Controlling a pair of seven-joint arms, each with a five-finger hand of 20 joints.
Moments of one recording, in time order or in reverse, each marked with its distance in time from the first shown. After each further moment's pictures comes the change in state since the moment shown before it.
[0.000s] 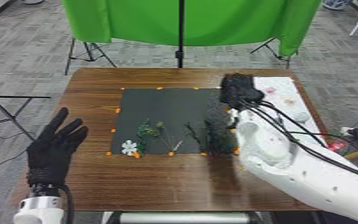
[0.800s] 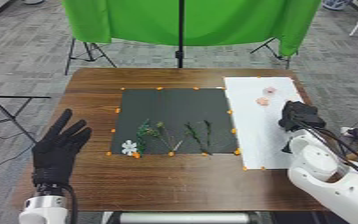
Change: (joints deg) left arm -1.3 -1.1 1.2 1.0 0.1 -0.2 -1.0; right arm -17.5 14.6 12.8 6.2 3.7 1.7 3.9
